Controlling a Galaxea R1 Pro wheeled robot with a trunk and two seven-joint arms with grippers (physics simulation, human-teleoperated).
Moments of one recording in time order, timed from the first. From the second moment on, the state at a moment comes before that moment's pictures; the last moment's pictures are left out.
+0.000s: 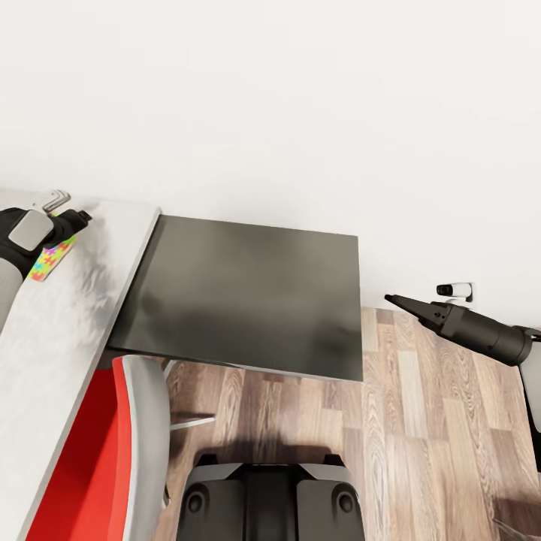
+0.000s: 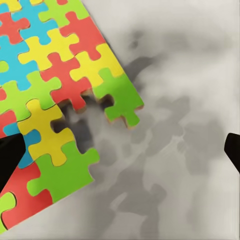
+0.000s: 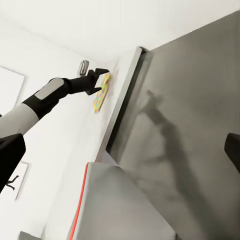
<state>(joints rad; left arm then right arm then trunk) -1.63 0.40 -0.06 -0.24 0.62 0.36 0.22 -0.59 -0.32 -0.31 -1.62 -0.68 1.04 1.05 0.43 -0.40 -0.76</state>
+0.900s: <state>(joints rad) -1.62 0.44 0.03 -0.35 0.65 0.37 0.22 -0.59 -0.32 -0.30 -1.62 -0.68 1.04 1.04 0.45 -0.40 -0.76</state>
